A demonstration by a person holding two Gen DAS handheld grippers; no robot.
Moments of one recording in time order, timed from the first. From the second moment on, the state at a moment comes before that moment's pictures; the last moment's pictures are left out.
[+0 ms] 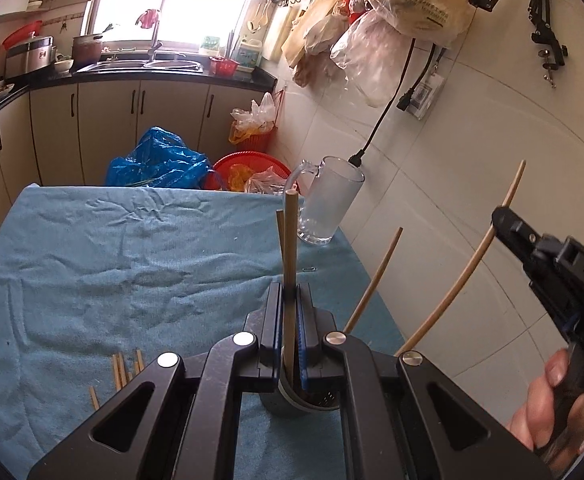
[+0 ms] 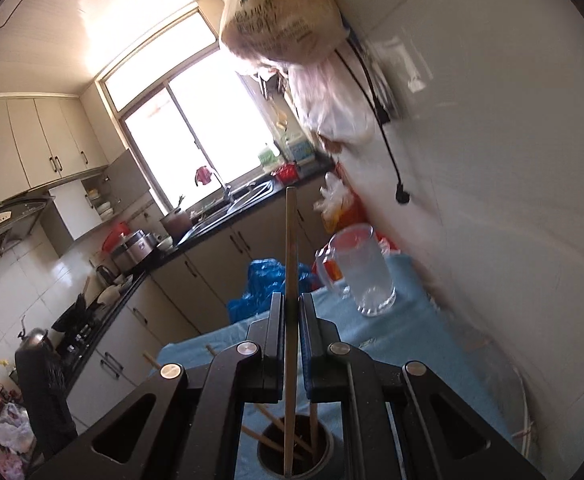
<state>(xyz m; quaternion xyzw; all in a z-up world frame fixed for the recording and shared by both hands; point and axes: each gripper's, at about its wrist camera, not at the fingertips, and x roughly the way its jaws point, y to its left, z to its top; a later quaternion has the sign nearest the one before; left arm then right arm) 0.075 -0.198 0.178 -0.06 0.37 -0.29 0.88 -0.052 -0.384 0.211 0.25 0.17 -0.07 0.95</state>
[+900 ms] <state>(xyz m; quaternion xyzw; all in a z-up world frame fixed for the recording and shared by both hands) 0.049 -0.166 0.195 -0.06 0.33 -0.27 0.90 -0.057 -0.366 0.177 0.22 0.23 -0.10 0.94</state>
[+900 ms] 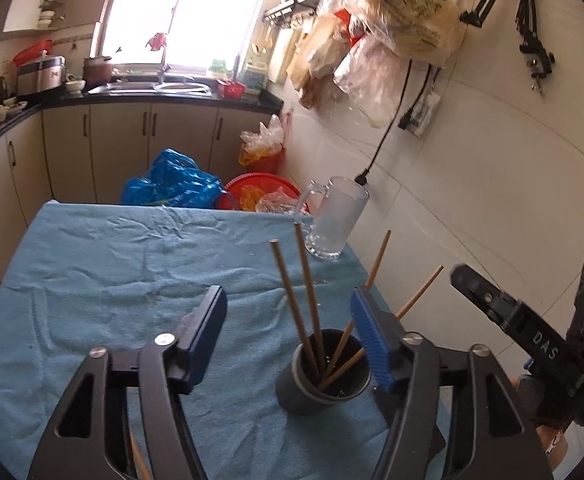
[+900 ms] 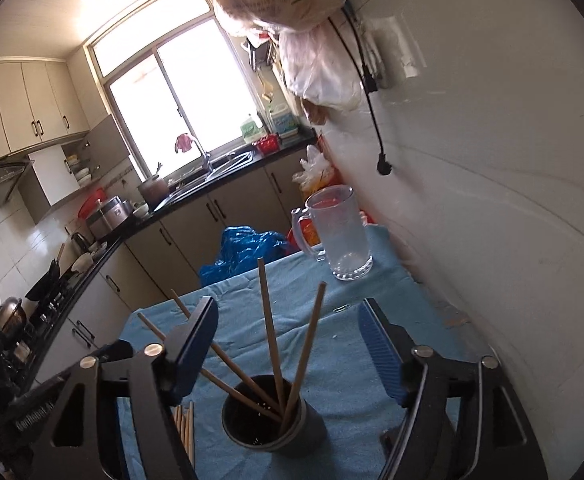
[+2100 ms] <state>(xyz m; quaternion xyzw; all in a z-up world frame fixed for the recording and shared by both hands) -0.008 -0.004 0.077 -0.07 0.43 -0.16 0.89 -0.092 -0.224 0.075 0.10 0.36 -0.06 0.92</state>
